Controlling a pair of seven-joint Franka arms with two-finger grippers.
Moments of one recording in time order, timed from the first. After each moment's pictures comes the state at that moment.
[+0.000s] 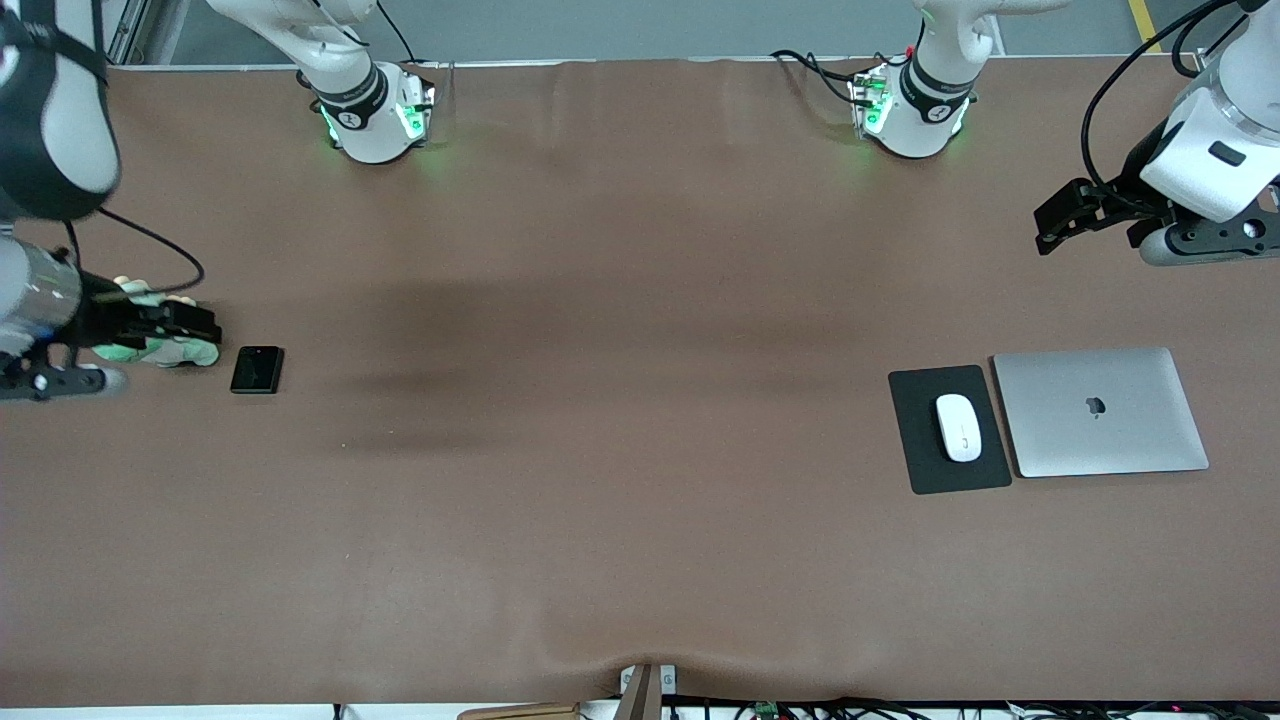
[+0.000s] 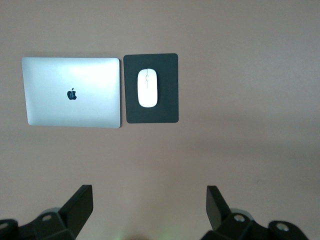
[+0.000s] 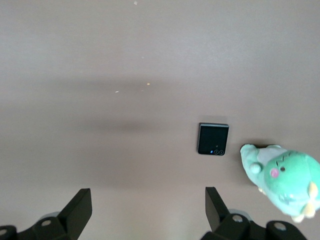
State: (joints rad) left arm 0.00 -0.05 -0.15 -1.60 0.02 1.53 -0.19; right arm -0.07 0.14 0.03 -1.58 0.04 1.58 -0.10
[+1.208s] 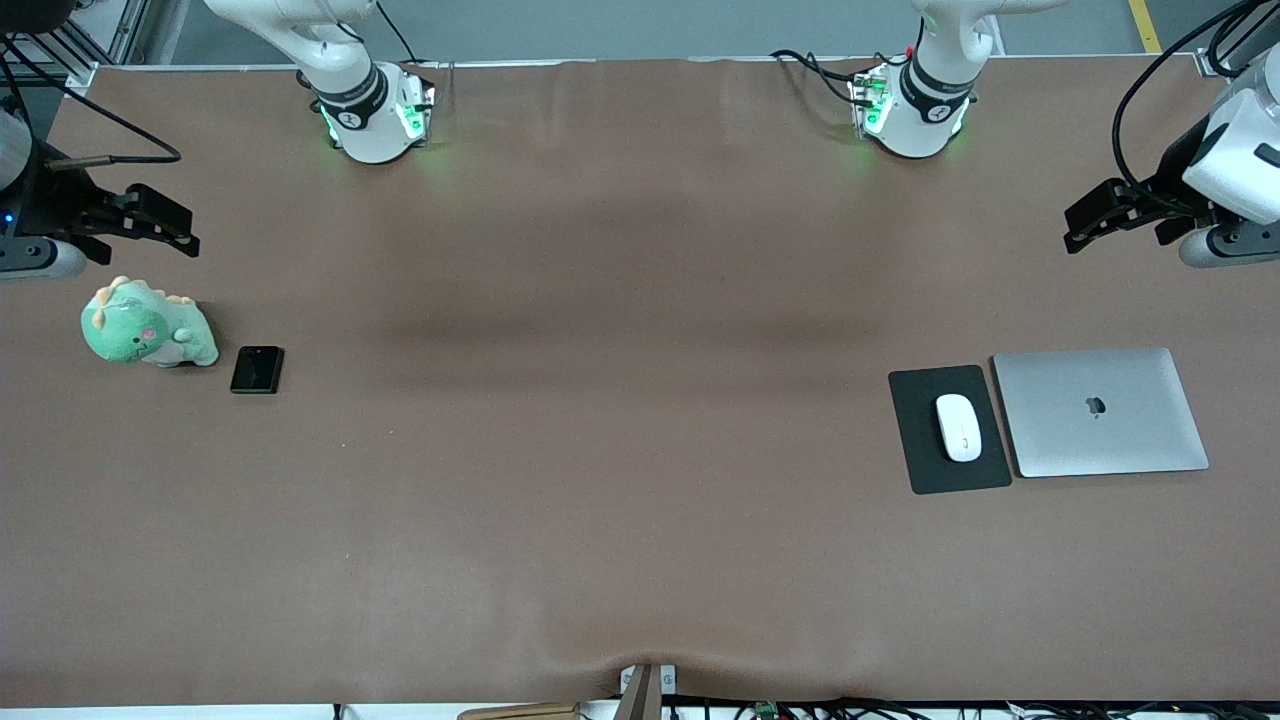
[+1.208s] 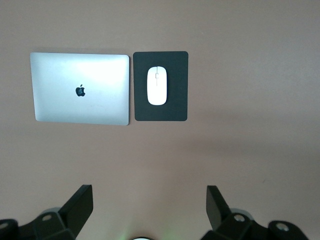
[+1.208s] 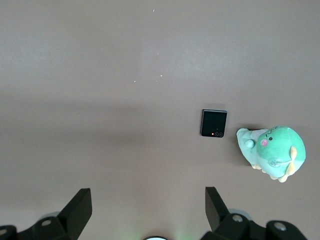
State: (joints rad) left arm 0.04 -0.05 -0.14 -1.60 0.02 1.52 -0.17; right arm 0.00 -0.02 0.03 -1.58 0.01 1.48 -0.05
